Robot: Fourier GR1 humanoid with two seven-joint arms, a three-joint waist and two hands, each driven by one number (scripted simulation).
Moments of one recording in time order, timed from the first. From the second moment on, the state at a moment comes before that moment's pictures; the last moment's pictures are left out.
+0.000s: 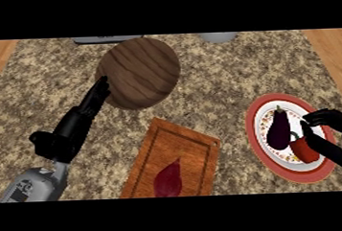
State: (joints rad) left arm -0.22 0.45 -0.38 -1.59 0.30 0.17 0.02; right arm 0.04 -0.50 -0.02 -1.47 -0.06 -0.15 -0.08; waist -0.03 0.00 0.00
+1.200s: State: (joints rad) left arm -0.20 0.36 -0.42 -1.56 0.26 0.11 0.01; right arm -0.19 -0.93 0.17 -1.41 0.12 0.51 0.42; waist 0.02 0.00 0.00
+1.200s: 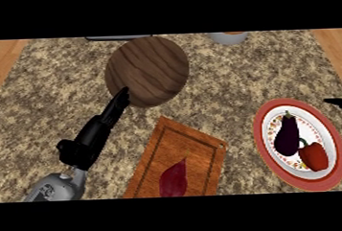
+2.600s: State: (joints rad) left arm -0.14 0.26 -0.28 -1.58 0.14 -0.02 0.03; right arm -0.12 -0.67 0.17 -1.56 0.44 0.55 0.61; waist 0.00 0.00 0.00
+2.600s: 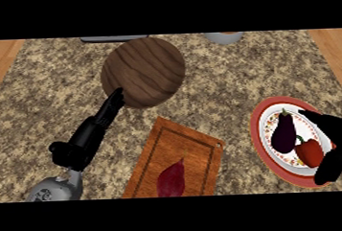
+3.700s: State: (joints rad) left arm -0.11 0.15 -0.20 -1.60 0.04 -0.11 0.07; right arm -0.14 -0.55 0.04 -1.26 0.73 0.48 0.33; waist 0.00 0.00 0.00
